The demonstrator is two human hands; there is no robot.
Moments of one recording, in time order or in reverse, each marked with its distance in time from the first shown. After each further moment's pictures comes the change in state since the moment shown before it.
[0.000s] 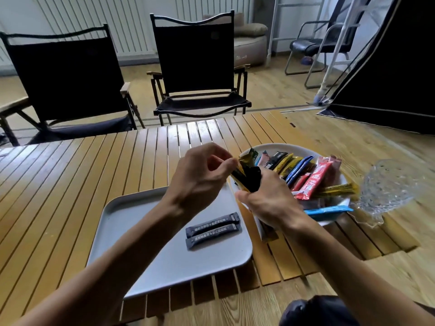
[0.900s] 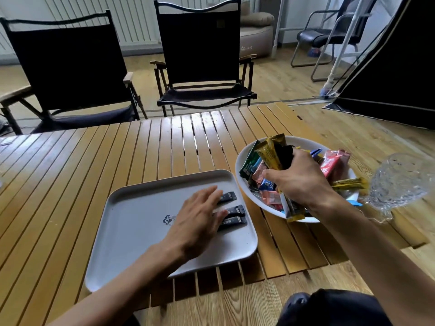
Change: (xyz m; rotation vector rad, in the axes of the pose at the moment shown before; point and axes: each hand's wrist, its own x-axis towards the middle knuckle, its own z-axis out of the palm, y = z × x) left_hand -0.058 -0.089 0.036 0.498 -0.201 -0.030; right_hand 0.014 0.013 -0.027 0.009 0.132 0.072
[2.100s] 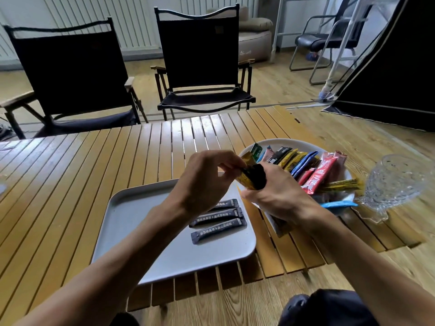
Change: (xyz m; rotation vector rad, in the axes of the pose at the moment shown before) left_hand 0.040 0.049 -0.073 -0.281 0.242 0.299; right_hand -0.015 -0.007 0.015 -0.134 -0.248 -0.181
